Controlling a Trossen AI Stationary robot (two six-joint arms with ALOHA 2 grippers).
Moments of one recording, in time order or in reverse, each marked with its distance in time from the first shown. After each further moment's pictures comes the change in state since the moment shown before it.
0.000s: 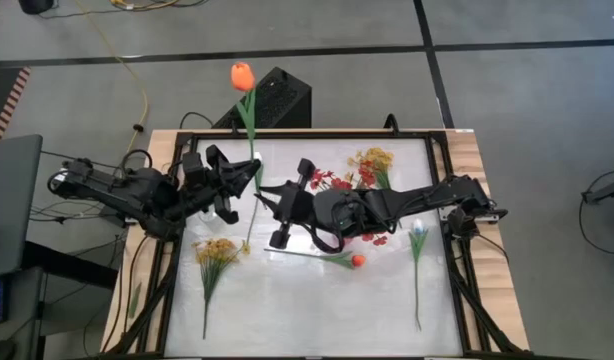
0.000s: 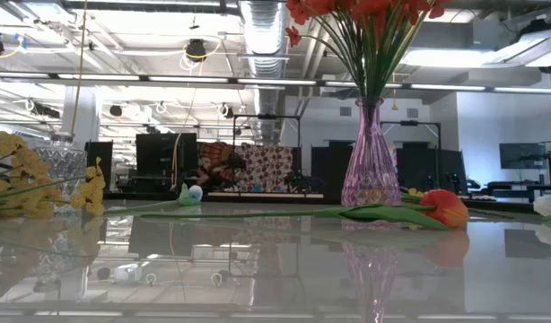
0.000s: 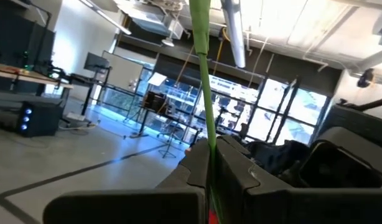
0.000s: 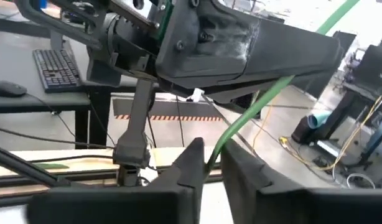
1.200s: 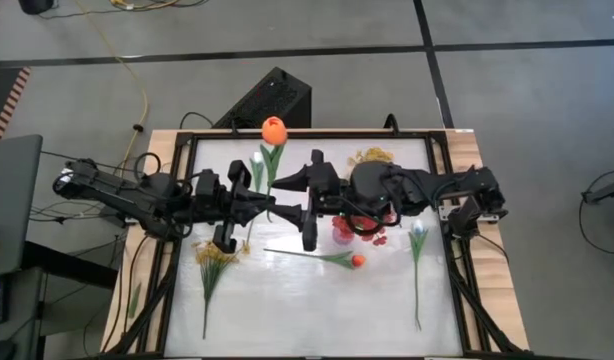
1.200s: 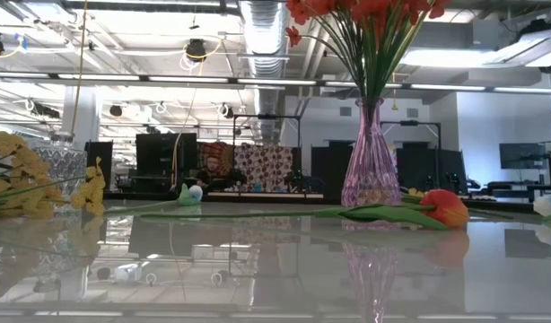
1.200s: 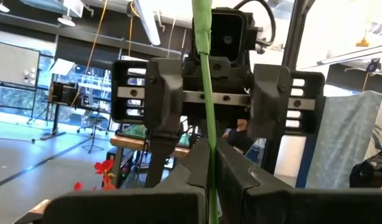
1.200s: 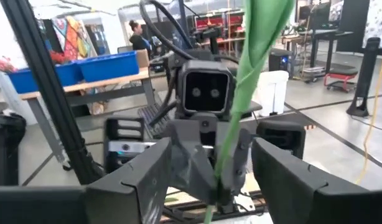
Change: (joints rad) left arm 0.000 0.055 0.000 -0.019 0.418 -0.021; right arm -0.023 -0.113 0.082 -0.090 -0.309 0.301
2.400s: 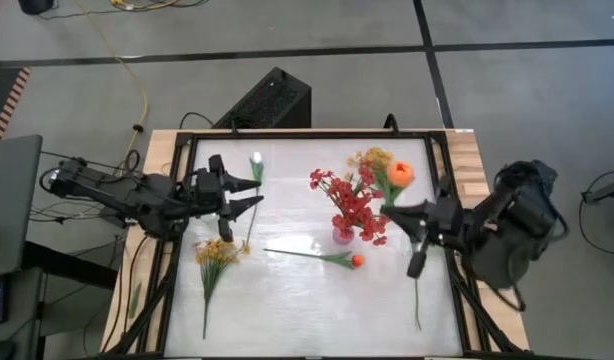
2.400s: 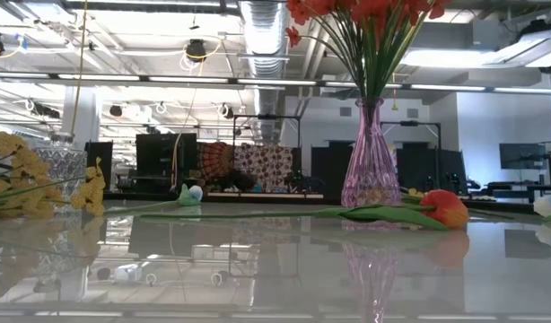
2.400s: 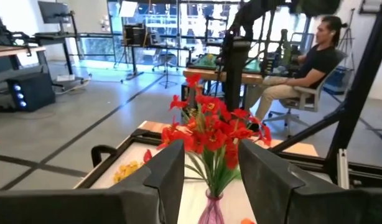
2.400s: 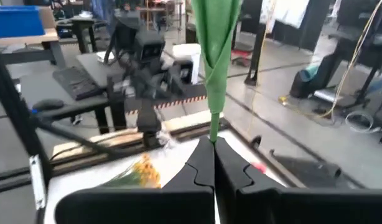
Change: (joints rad) left arm -0.008 -0.145 0.000 -0.533 -0.266 0.043; right arm 0.558 -0.311 -0.125 -0.728 0.858 0.389
